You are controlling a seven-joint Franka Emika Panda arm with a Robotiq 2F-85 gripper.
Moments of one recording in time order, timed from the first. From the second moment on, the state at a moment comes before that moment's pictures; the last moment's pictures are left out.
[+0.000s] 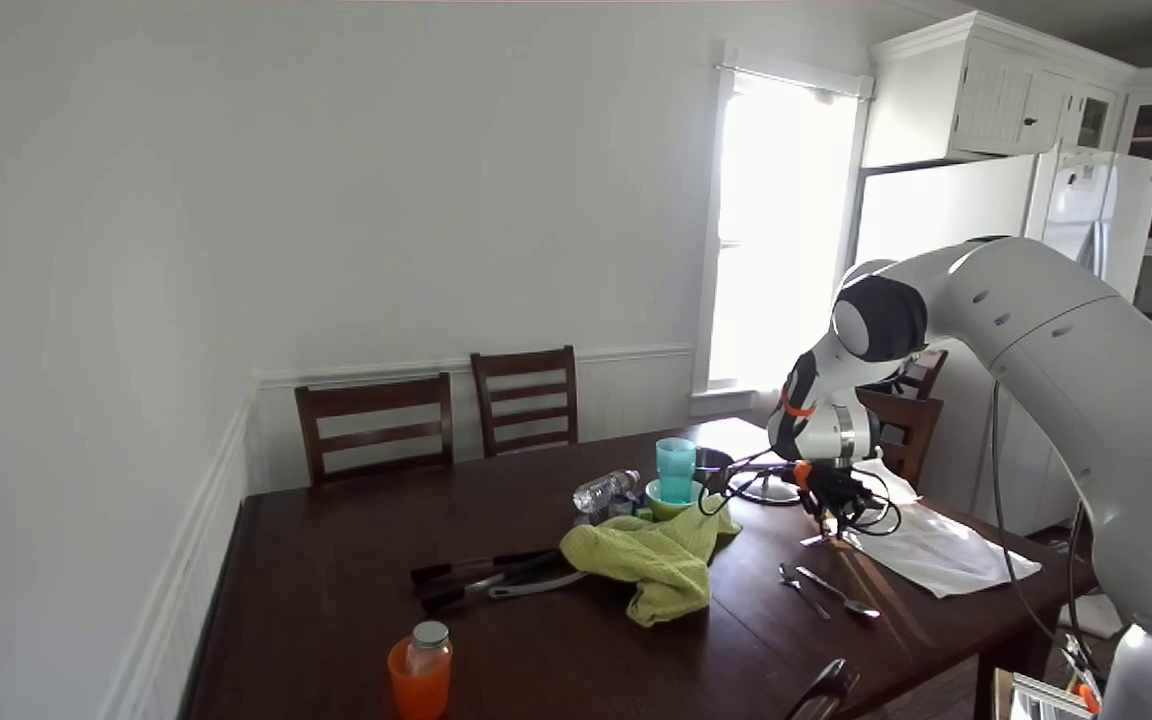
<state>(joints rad) -0.55 0.86 -0.44 -1.74 0.31 2.60 0.61</state>
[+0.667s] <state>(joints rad) -0.55 0.85 -0.44 -1.74 0.31 2.57 0.57</state>
